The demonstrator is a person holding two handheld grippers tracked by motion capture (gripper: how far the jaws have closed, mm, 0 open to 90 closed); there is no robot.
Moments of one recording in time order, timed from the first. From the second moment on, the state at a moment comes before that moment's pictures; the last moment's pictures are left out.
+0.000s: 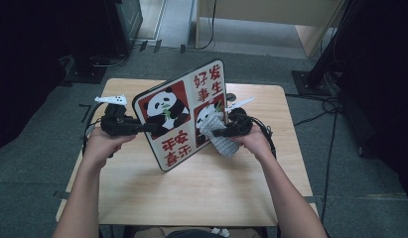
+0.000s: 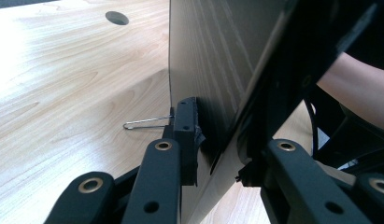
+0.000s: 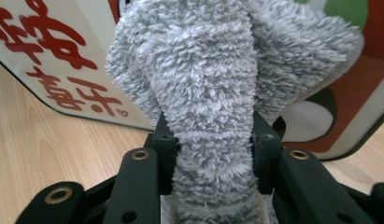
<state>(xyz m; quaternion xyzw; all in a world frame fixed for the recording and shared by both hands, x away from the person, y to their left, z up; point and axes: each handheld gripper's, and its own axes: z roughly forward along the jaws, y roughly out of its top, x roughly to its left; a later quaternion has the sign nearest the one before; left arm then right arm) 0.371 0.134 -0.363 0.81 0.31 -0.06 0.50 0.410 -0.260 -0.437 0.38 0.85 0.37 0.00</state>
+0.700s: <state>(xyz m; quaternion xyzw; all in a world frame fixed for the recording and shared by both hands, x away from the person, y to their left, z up) 0.370 0.134 -0.362 0.81 0.30 -0.05 0.50 0.409 -0.264 -0.457 0.38 0.85 0.35 -0.01</state>
